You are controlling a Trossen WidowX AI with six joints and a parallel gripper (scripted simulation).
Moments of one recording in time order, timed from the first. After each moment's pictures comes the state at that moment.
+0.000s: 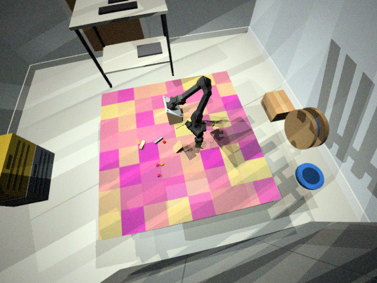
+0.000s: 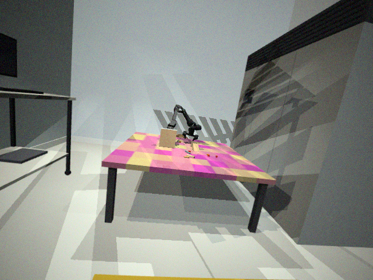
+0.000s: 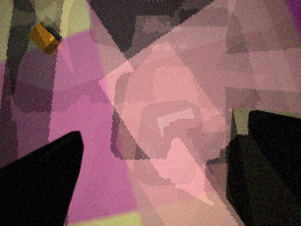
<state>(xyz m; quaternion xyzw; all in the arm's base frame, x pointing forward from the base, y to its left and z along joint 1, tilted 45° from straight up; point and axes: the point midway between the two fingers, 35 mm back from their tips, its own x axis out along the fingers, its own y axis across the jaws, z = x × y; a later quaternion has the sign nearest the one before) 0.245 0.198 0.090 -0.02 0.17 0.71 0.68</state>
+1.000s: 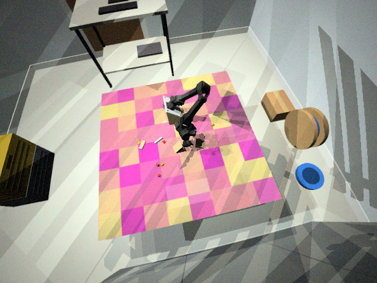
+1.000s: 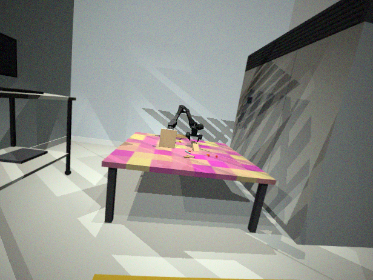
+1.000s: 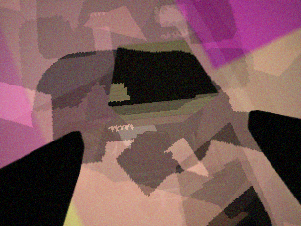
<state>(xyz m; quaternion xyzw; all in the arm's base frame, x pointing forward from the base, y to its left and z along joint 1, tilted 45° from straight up) 0.286 0.130 0.039 0.00 0.18 0.62 0.76</state>
